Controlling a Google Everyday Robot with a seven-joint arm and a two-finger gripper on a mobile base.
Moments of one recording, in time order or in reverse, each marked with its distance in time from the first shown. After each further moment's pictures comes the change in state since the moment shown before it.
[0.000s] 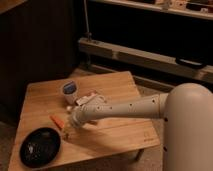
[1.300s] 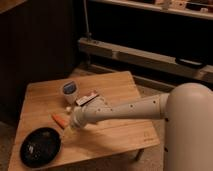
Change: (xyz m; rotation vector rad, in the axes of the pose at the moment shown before) arm 0.004 0.005 -0.002 0.010 -0.006 0.011
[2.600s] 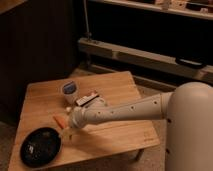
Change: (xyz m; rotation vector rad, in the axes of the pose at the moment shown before) arm -0.006 0.007 -0.006 0.022 -0.035 -0.014
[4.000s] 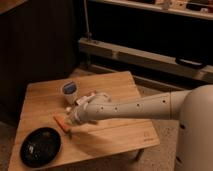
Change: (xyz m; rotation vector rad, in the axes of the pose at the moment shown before) arm -0.020 -0.005 -0.031 0.038 0.001 -0.007
